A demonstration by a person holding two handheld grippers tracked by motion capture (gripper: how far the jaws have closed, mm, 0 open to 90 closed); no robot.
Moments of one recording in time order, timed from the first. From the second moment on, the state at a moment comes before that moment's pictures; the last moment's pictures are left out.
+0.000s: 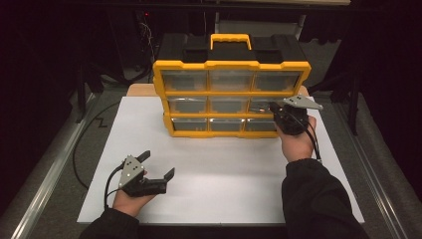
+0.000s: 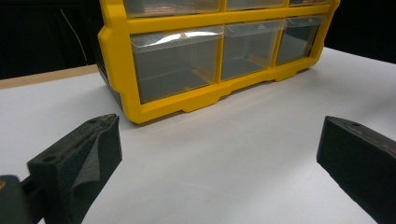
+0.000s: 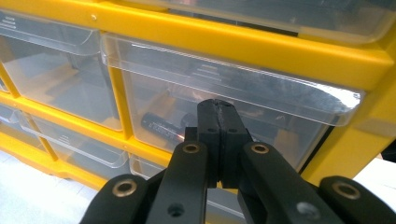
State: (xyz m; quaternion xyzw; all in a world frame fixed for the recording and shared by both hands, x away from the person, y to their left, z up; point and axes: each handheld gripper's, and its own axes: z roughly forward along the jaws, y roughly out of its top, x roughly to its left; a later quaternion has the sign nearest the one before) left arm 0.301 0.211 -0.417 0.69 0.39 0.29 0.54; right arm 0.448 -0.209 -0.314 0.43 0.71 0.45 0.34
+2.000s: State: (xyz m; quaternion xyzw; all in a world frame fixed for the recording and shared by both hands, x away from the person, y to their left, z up) left arm 0.301 0.208 -0.418 0.69 0.39 0.28 0.54; right arm 0.325 -0.259 -0.390 0.41 0.74 0.45 0.26
